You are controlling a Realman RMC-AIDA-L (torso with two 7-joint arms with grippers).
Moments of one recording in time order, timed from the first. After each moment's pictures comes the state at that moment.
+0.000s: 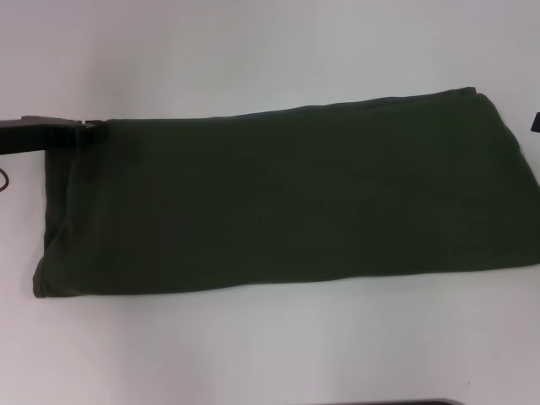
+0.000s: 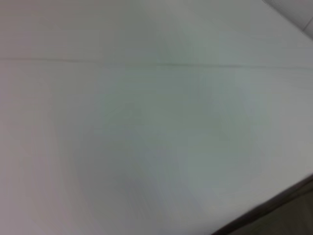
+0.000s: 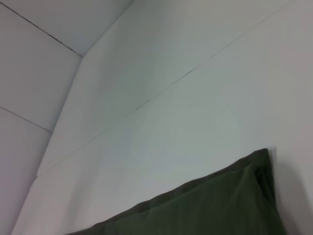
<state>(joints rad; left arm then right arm) -0.56 -2.09 0.60 0.74 2.33 1.22 -1.91 0.38 1.88 -0.30 -0.56 -2.22 -1.55 2.07</state>
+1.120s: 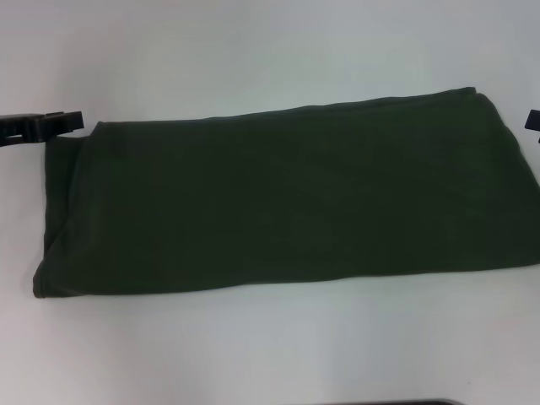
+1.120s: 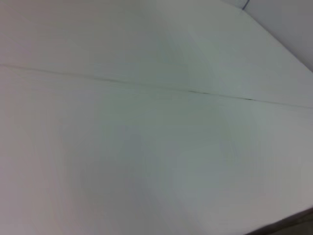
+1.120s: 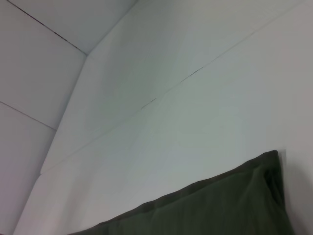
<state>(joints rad) -0.50 -2.09 0.53 0.84 2.30 1.30 -1.99 0.39 1.89 -0.30 -0.57 -2.22 -1.55 2.06</state>
